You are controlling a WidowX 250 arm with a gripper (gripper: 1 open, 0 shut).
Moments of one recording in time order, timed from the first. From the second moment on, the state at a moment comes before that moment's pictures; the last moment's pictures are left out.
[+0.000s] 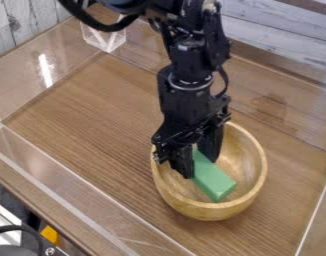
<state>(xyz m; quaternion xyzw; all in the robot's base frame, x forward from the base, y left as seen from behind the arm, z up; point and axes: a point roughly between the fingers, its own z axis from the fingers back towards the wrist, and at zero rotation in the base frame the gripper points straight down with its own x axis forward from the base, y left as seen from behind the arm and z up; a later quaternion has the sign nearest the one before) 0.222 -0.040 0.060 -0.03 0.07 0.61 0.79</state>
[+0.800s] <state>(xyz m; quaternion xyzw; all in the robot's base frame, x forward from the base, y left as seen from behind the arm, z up) 0.218 -0.038 0.064 -0.02 0.07 0.61 0.79</state>
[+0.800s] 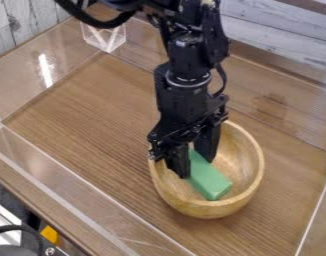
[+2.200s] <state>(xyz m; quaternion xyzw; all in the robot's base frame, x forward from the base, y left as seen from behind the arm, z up) 0.217 -0.036 0.069 -0.01 0.07 0.61 0.79</state>
